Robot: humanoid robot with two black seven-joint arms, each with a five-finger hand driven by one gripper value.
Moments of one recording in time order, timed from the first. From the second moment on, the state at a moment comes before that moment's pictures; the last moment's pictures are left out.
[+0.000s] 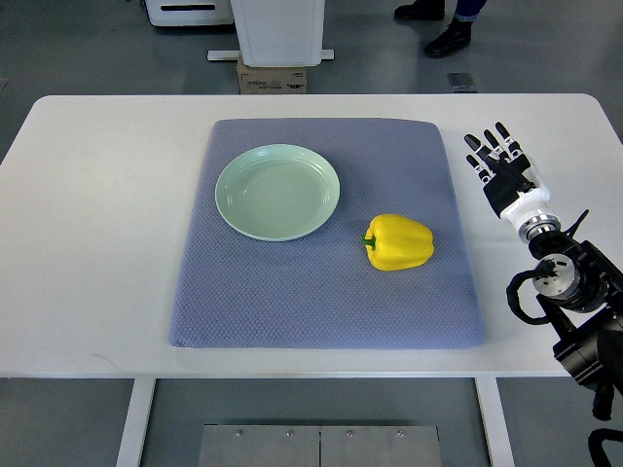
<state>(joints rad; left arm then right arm) -0.04 0.00 -0.11 -0.23 0.02 0.17 0.04 0.58 -0.09 1.17 0.72 -0.38 0.13 0.22</state>
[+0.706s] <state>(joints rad) -0.04 0.00 -0.11 -0.23 0.02 0.17 0.04 0.58 -0.09 1.17 0.72 -0.38 0.13 0.22</state>
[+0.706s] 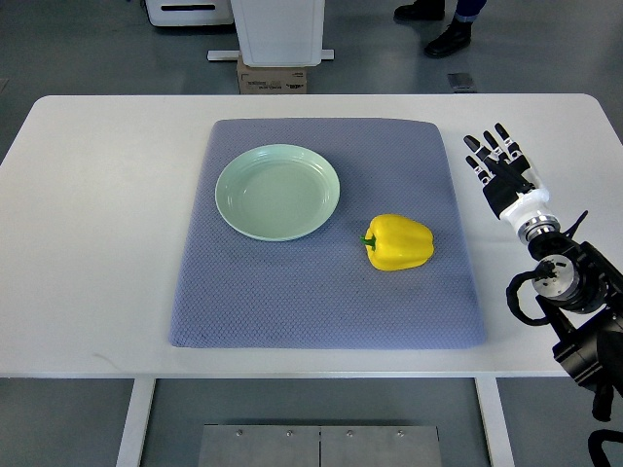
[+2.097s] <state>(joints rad) -0.04 0.00 -0.11 -0.23 0.02 0.17 0.04 0.60 -0.08 1.17 0.70 -0.38 0.13 0.22</state>
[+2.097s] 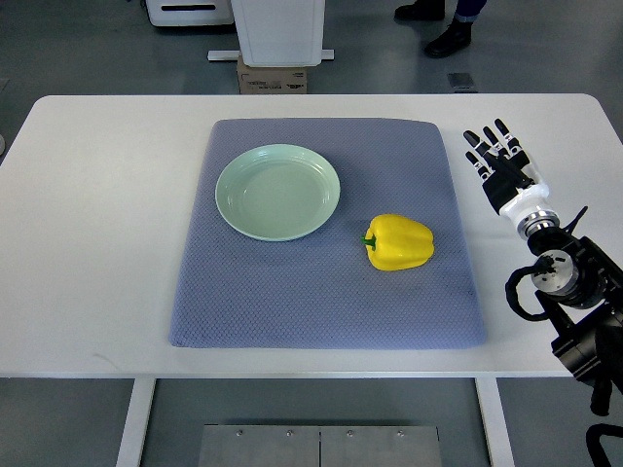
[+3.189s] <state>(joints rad) -0.04 0.00 -0.11 -0.23 0.02 0.17 0.04 0.72 -0.35 0.80 0.80 -0.55 0.36 0.31</state>
